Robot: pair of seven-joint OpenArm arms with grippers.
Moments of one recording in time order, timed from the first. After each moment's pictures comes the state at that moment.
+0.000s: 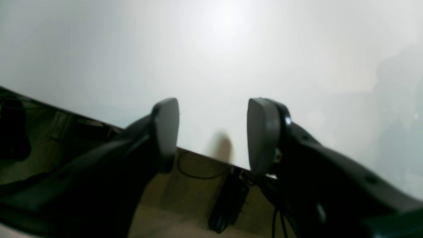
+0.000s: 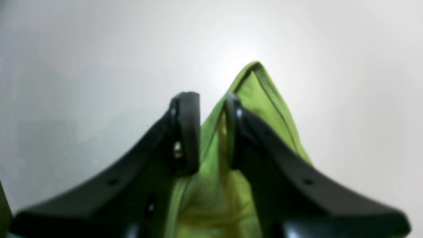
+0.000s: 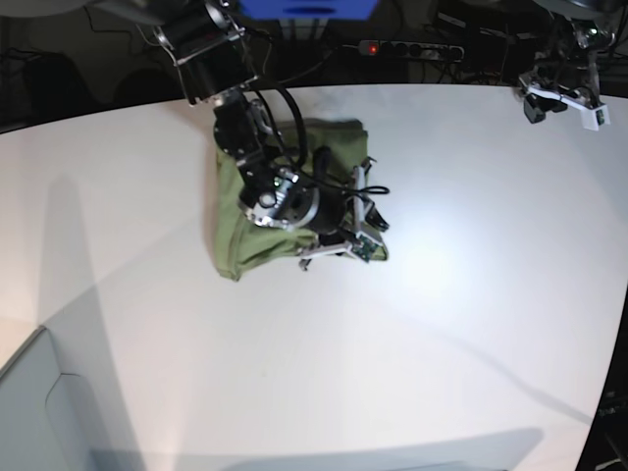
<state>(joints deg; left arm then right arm) 34.1 -10.4 -47.5 102.8 -37.5 -20.3 49.7 6.0 -8.2 -21.0 80.3 -5.3 37.6 -32.6</state>
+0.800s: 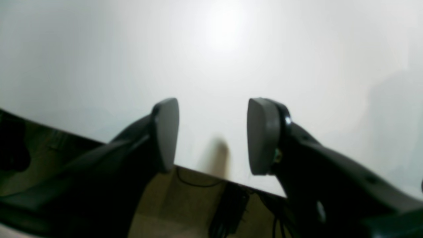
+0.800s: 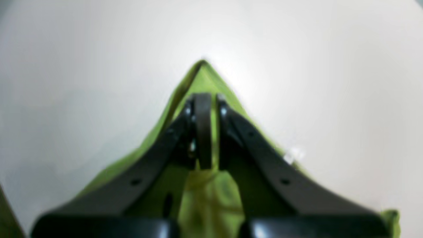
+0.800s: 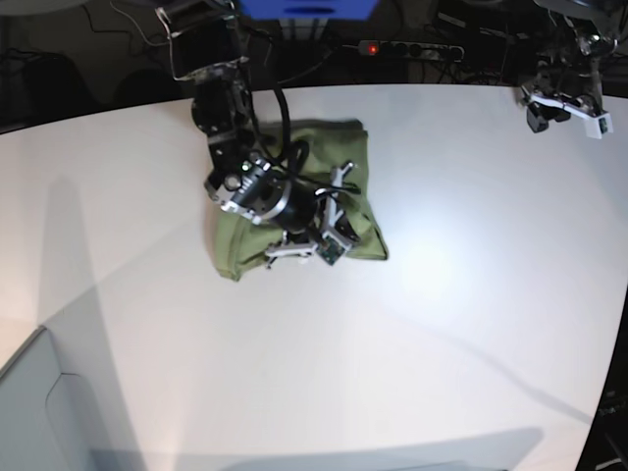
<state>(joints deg) 32.7 -11.1 -47.3 102.8 -37.5 -20.3 49.6 -0.2 -8.1 -14.5 92.9 -5.5 37.6 -36.8</state>
